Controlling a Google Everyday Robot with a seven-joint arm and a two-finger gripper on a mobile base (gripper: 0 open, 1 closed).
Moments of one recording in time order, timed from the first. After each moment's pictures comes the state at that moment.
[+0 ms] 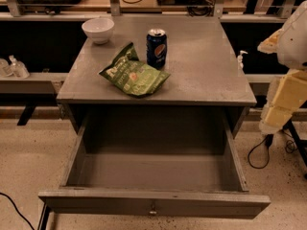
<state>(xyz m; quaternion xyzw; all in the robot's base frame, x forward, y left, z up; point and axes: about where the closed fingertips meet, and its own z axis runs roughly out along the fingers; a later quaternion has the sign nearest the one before) 0.438 -0.217 0.976 -0.60 0.78 -0.03 0.16</state>
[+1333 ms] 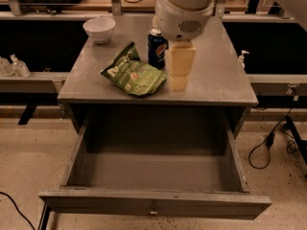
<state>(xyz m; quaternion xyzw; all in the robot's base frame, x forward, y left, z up) 0.523 -0.043 0.986 -0.76 0.63 -0.08 0.16</state>
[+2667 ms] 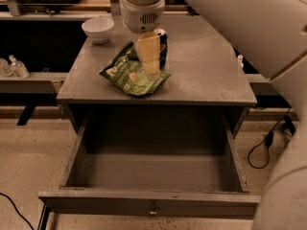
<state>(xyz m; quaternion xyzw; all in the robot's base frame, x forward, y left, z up) 0.602 0.017 0.961 -0.81 0.56 -0.10 0.11</state>
